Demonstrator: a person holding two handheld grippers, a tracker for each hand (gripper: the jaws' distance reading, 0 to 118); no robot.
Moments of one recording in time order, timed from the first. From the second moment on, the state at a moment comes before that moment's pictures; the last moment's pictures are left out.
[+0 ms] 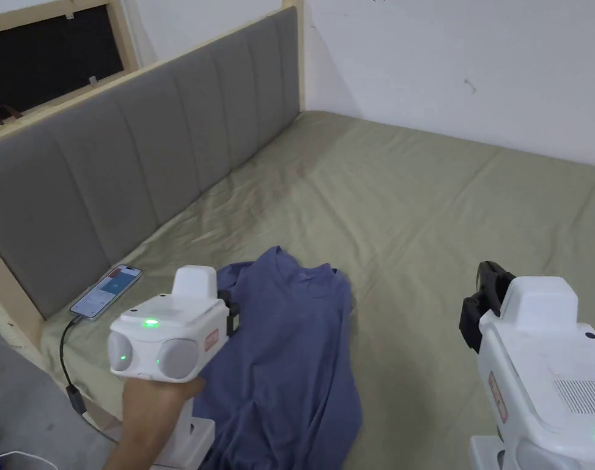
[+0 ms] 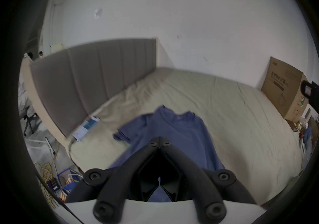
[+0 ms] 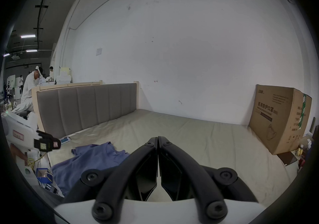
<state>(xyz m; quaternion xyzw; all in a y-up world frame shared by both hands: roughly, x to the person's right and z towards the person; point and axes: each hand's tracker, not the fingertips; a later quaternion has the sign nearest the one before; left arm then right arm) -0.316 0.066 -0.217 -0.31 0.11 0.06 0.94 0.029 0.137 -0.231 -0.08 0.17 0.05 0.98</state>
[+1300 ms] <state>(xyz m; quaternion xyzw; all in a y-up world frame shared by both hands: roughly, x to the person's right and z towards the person) -0.250 0.128 -0.281 -0.30 -0.03 0.07 0.95 0.154 0.139 -0.218 -0.10 0.06 0.04 0.99</state>
